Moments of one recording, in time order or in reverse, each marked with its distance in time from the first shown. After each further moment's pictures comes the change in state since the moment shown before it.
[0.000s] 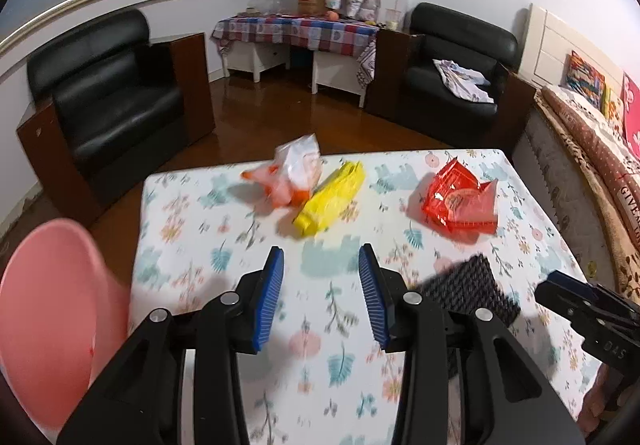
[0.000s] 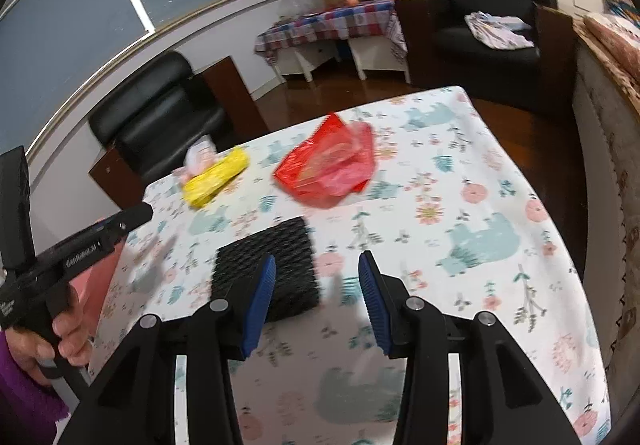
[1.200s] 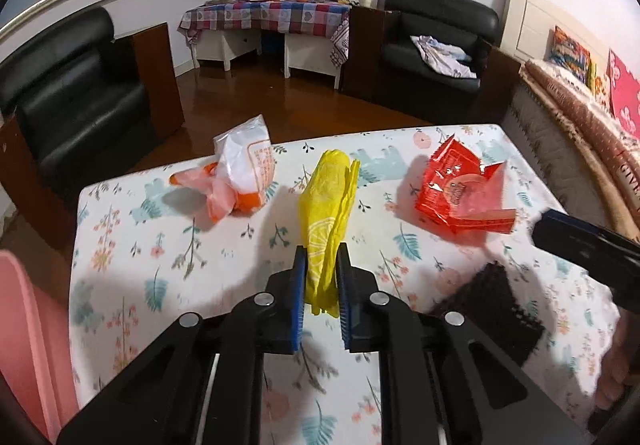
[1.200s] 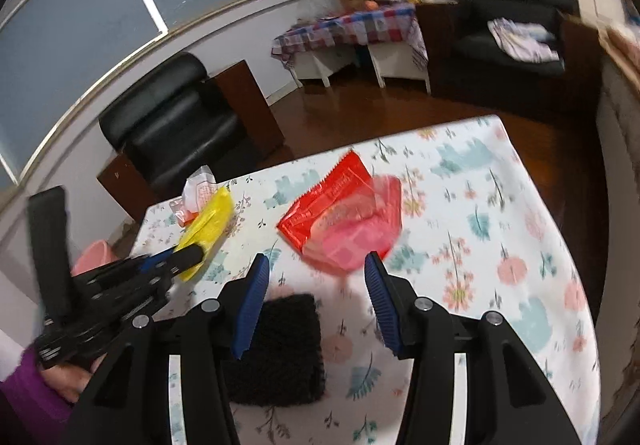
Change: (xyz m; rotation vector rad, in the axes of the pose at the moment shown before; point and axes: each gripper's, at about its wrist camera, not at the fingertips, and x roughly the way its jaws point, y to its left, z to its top) left arm 0.058 -0.013 0.000 0.045 0.057 -0.069; right arm 0.046 0.005 0.048 -0.067 -0.009 0.056
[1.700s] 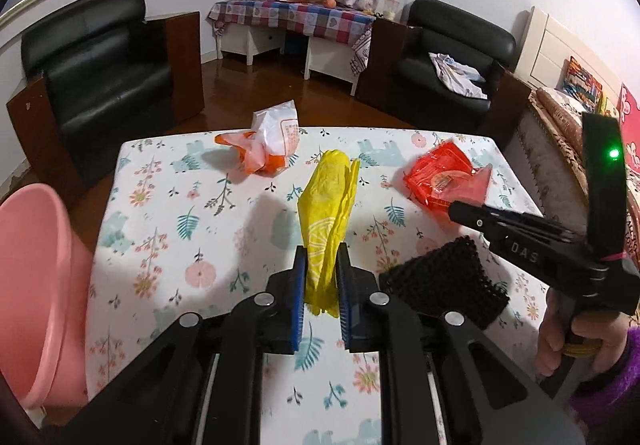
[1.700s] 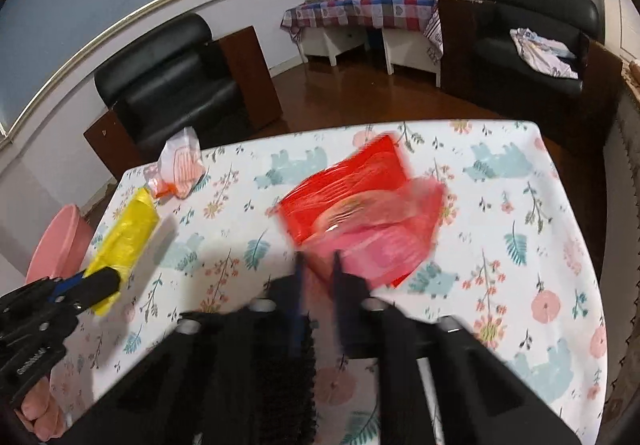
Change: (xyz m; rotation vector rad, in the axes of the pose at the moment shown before) left arm -0.053 -0.001 -0.027 -0.112 -0.023 0.026; right arm 0.047 0.011 0.001 -0.099 0.089 -0.031
